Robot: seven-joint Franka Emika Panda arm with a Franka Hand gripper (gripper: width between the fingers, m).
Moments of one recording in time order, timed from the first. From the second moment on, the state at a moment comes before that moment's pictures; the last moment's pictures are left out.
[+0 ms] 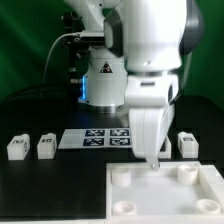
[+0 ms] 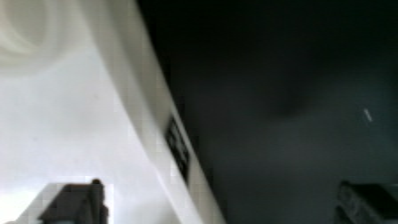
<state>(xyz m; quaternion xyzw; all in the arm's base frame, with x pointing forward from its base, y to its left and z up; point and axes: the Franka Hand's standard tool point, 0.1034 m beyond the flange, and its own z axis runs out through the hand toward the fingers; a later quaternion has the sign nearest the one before) 0.480 0.093 0.046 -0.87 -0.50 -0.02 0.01</state>
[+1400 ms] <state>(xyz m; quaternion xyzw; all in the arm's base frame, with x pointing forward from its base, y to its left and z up) 0.470 0.153 0.057 -0.99 -0.05 0.16 0.05</state>
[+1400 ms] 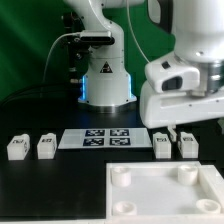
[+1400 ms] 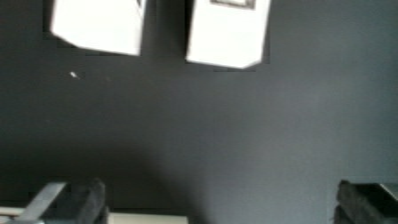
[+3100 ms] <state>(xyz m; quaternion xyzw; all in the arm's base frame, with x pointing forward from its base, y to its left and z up) 0.409 0.169 0.011 -0.90 -0.02 0.44 0.01</state>
